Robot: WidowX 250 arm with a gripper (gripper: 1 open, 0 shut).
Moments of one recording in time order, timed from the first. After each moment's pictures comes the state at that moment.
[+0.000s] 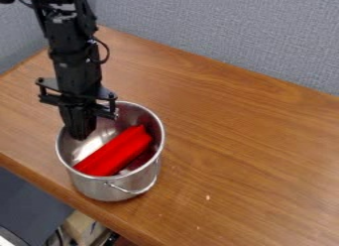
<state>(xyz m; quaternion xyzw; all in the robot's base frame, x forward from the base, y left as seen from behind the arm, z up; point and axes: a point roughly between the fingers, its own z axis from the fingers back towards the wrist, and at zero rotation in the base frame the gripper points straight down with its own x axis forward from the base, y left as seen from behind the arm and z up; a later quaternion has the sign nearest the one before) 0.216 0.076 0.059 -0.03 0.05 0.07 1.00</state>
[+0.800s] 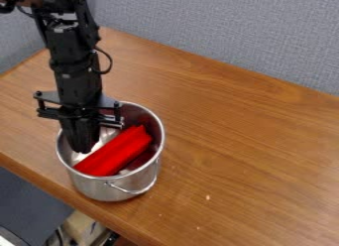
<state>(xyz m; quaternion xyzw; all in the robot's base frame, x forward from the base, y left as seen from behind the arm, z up) 0.203 0.062 0.059 -0.04 0.06 0.11 0.99</state>
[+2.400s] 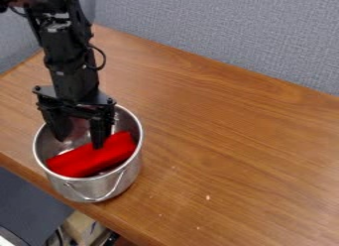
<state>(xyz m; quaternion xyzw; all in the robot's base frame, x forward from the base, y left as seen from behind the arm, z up) 0.211 0.077 0.054 -0.03 0.03 0.08 1.00</state>
